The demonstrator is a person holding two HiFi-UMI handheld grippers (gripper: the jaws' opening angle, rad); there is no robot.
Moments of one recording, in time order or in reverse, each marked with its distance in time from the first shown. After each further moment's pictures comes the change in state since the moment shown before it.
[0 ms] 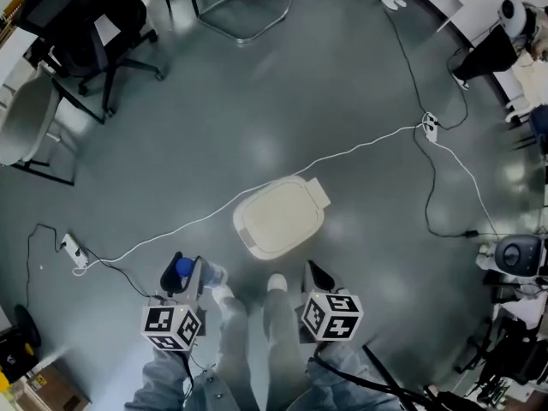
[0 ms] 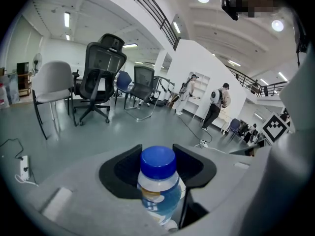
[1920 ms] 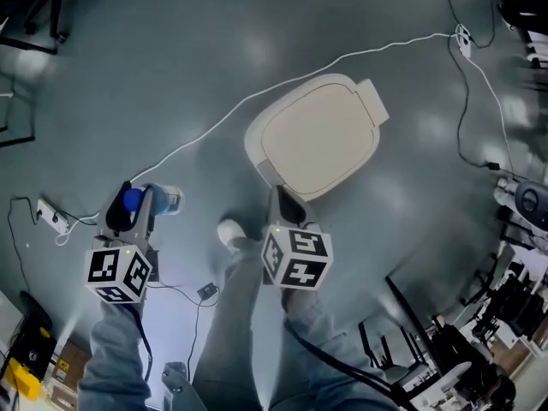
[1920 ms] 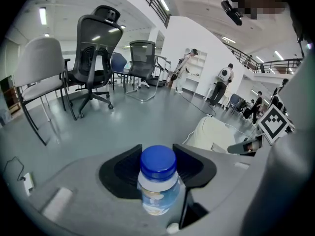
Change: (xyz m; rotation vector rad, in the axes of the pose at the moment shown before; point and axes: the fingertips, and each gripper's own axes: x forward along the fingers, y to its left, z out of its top) left arm 0.116 0.179 -0.118 0.139 0.221 -0.012; right arm 0.221 0.055 -0.128 0.096 0.088 -0.093
